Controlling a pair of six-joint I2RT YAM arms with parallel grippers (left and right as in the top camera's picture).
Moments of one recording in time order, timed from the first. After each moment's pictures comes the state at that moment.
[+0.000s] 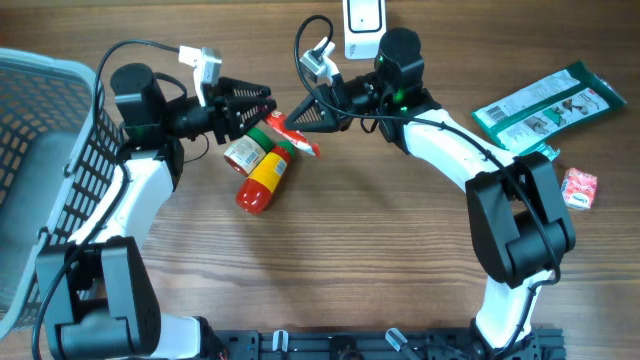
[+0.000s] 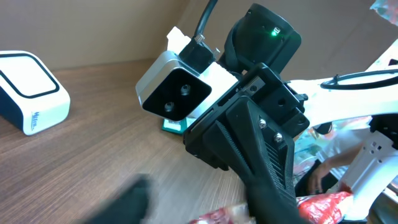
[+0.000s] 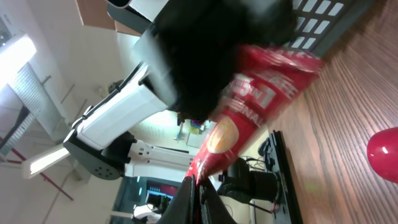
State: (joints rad) left arm 0.08 1.63 0.92 0.47 1.37 -0.33; right arm 0.42 2.01 1.32 0.68 -1.56 1.35
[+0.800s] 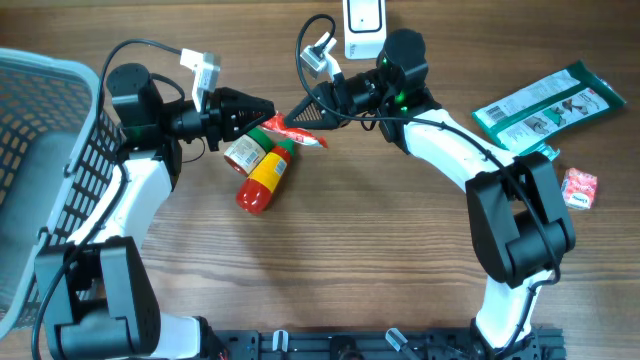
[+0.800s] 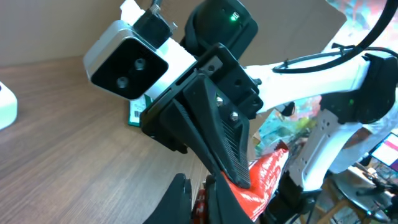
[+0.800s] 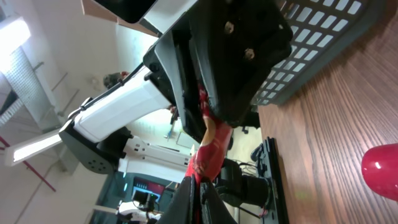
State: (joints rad) left arm 0.09 1.63 0.92 0.51 1.54 -0.35; right arm 0.42 2.01 1.32 0.79 -1.56 1.36
